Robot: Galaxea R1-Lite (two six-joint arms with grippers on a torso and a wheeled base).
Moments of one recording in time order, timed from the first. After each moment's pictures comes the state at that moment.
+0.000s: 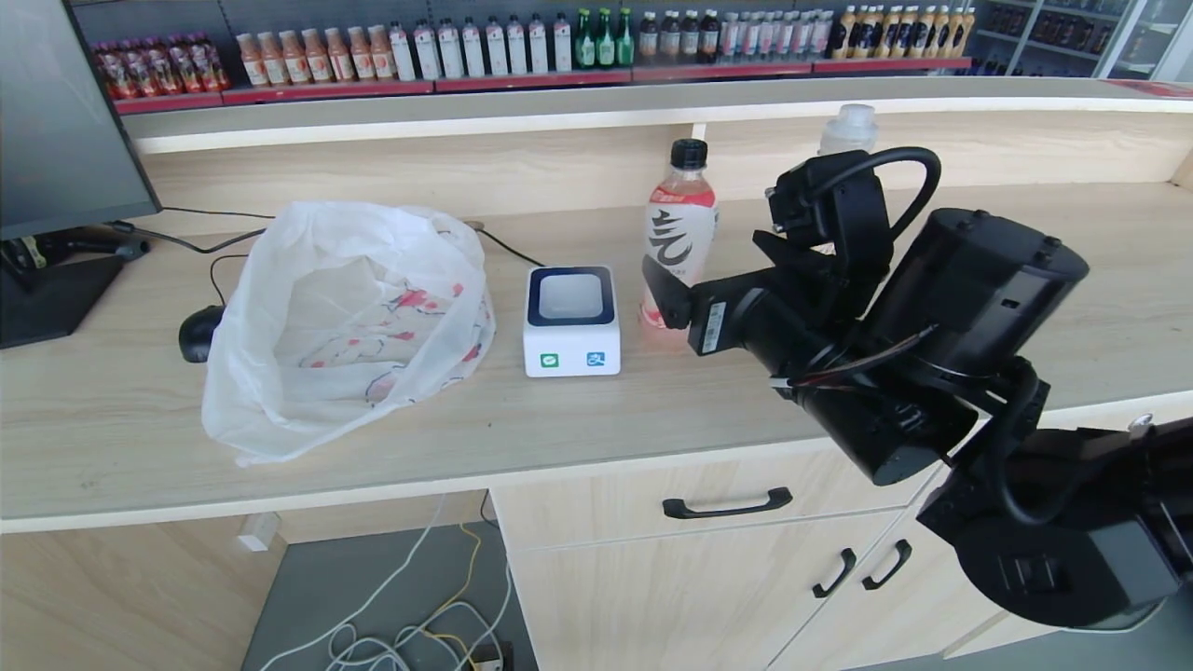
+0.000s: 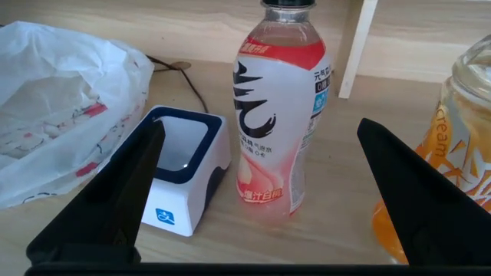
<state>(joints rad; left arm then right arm) 0.00 0.00 0.00 0.00 0.00 0.00 0.73 1.82 -0.96 -1.10 -0.38 -0.17</state>
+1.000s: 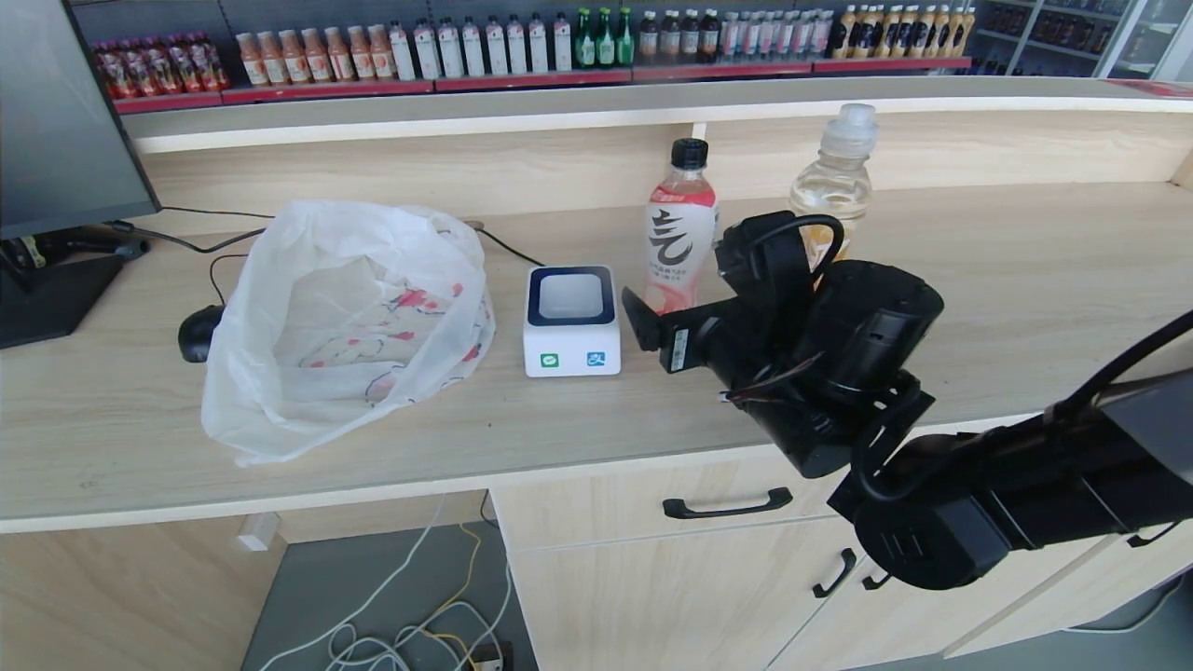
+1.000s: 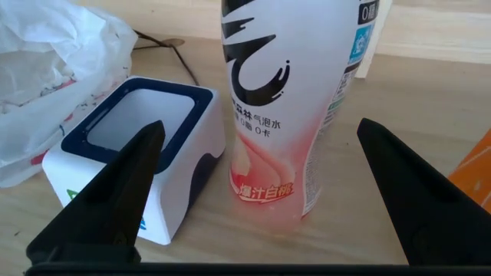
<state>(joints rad) 0.00 0.00 0.00 0.00 0.00 0.00 0.68 1.98 -1.02 -1.17 -0.31 -0.15</state>
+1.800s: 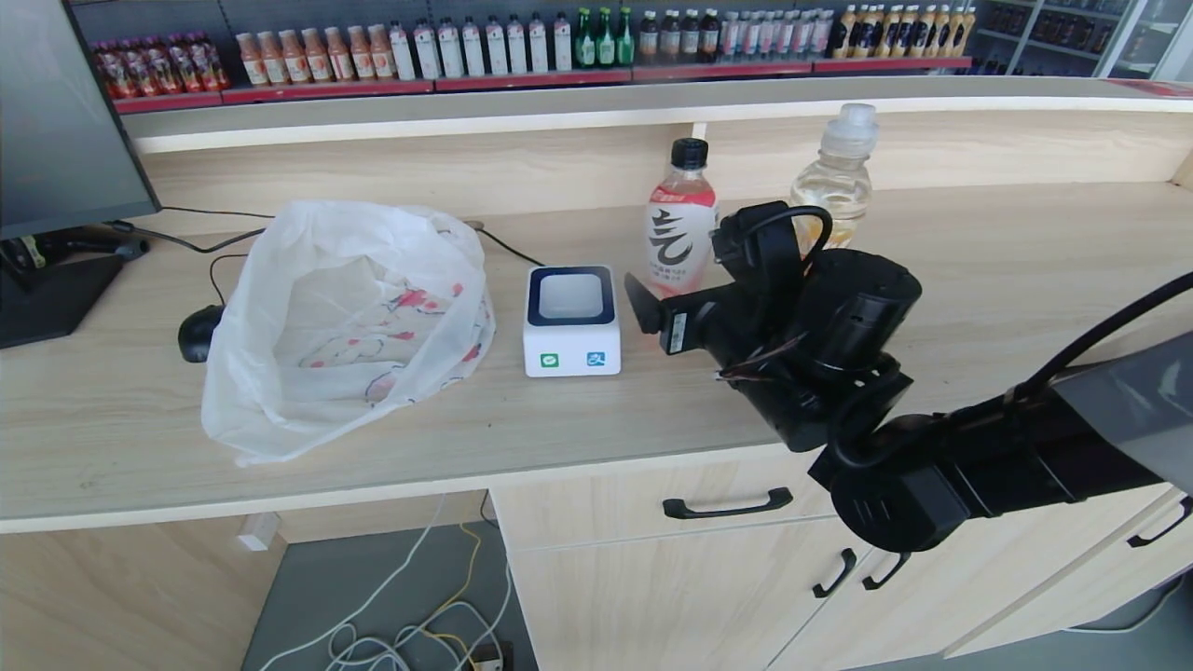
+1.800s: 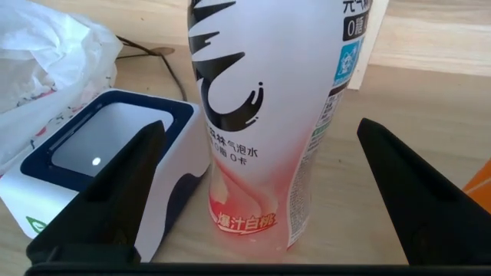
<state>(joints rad) 0.00 0.00 0.00 0.00 0.00 0.00 0.63 2.04 -1.11 -1.17 -0.28 -0.16</state>
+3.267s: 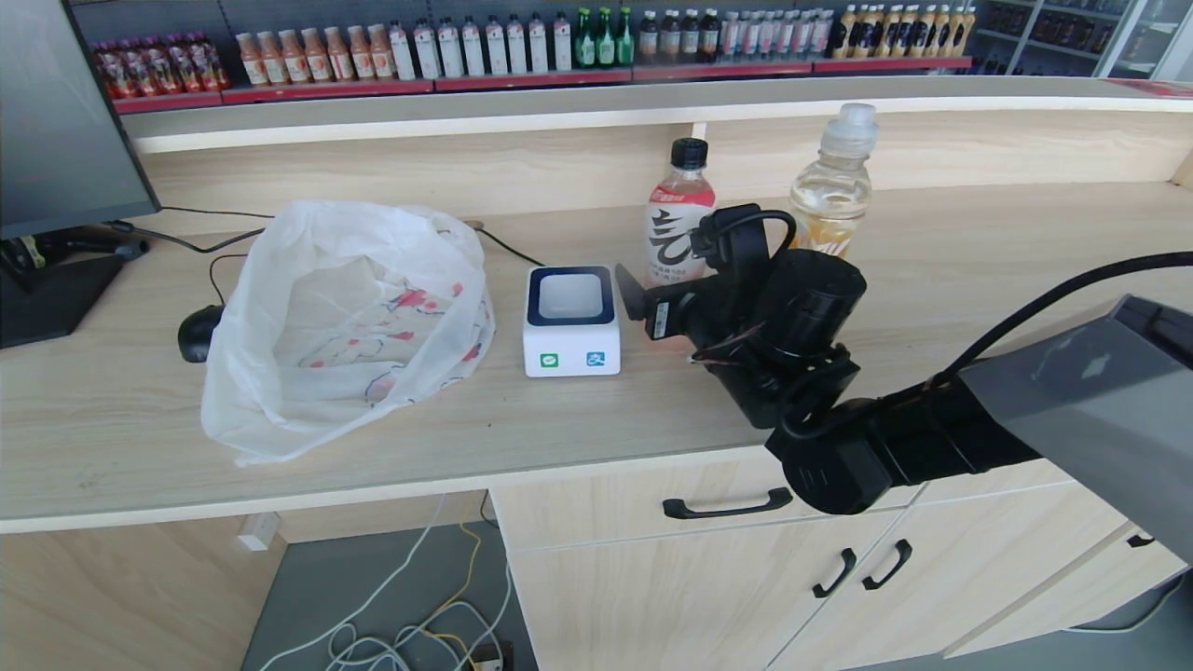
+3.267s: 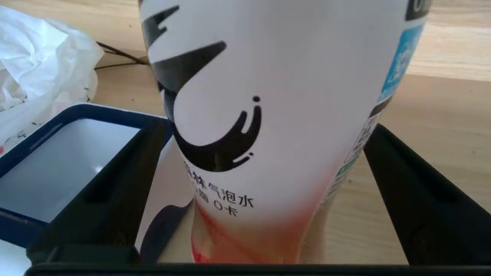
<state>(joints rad) 0.00 0.00 0.00 0.00 0.00 0.00 0.60 2.16 -1.27 -1.17 -0.26 -0.16</state>
